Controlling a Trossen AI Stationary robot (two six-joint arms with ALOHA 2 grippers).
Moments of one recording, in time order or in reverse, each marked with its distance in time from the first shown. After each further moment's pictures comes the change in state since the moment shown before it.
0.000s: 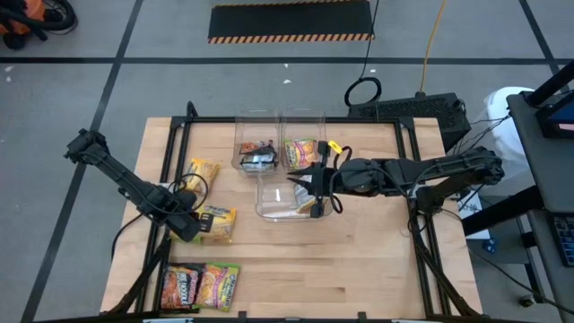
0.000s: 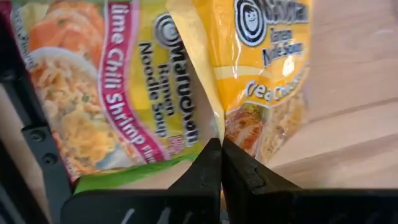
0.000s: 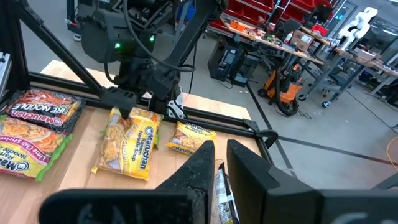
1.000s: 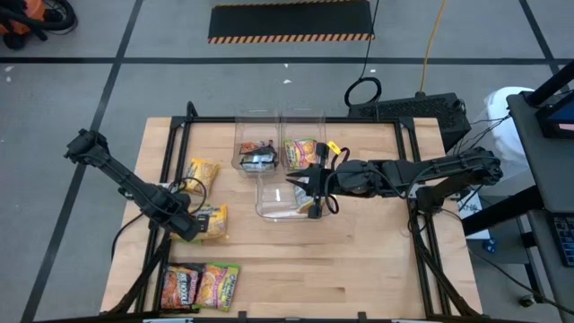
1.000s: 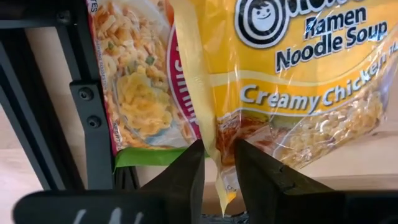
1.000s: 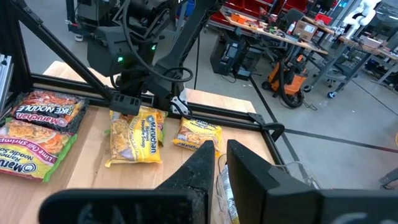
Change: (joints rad) left arm 0.000 0.003 -0.090 0.000 0.180 -0.144; right arm 0.000 0.015 0.000 -0.006 -0.002 0.052
